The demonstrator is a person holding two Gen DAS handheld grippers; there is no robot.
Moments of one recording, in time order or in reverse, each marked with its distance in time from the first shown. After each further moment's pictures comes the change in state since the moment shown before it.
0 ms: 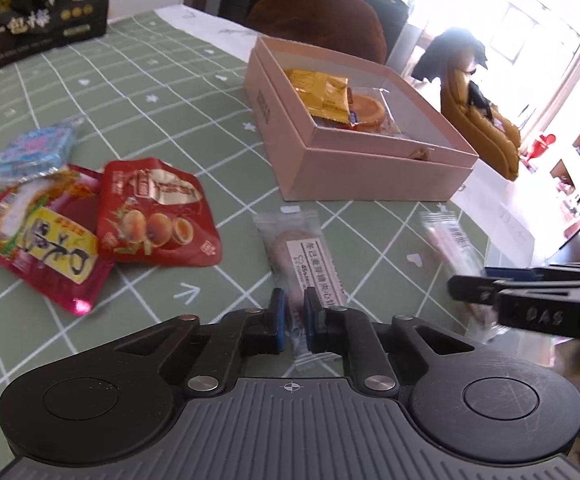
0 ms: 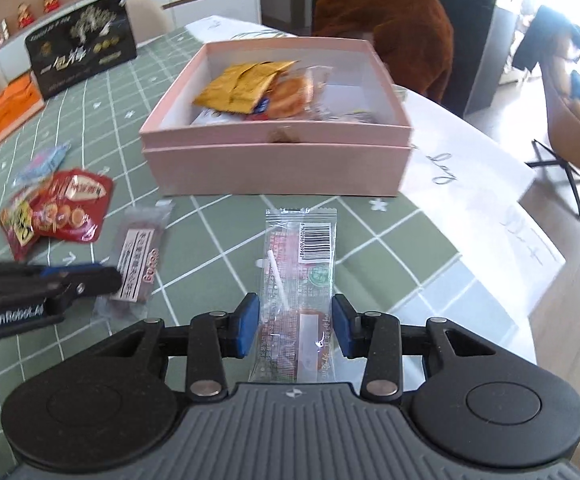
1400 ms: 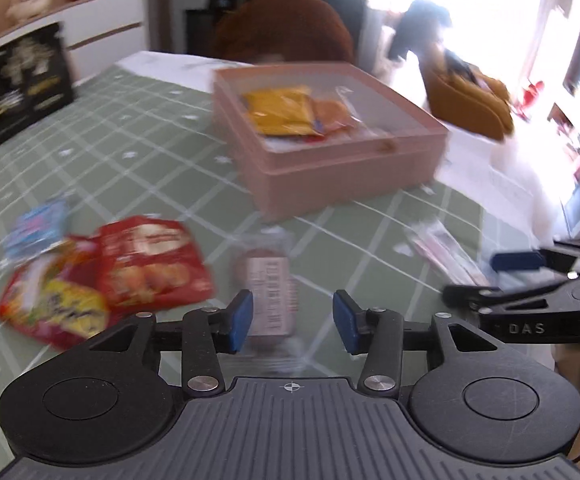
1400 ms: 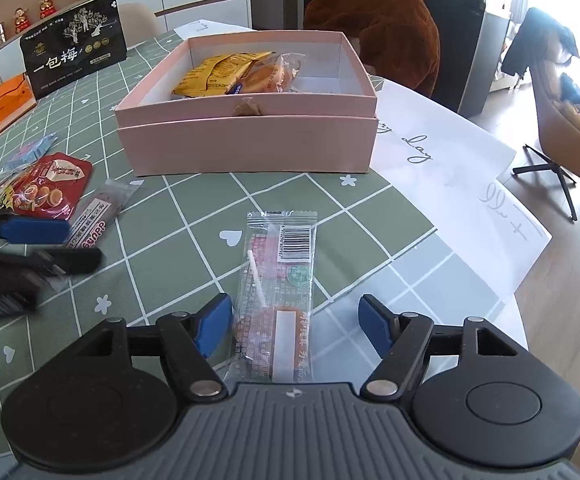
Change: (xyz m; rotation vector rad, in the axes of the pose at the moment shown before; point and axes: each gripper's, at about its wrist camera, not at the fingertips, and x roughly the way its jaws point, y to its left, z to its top) left arm -0.016 -0.021 0.006 0.204 -0.025 0.059; right arm 0.007 -0.018 -0.029 -0.010 -0.045 -0.019
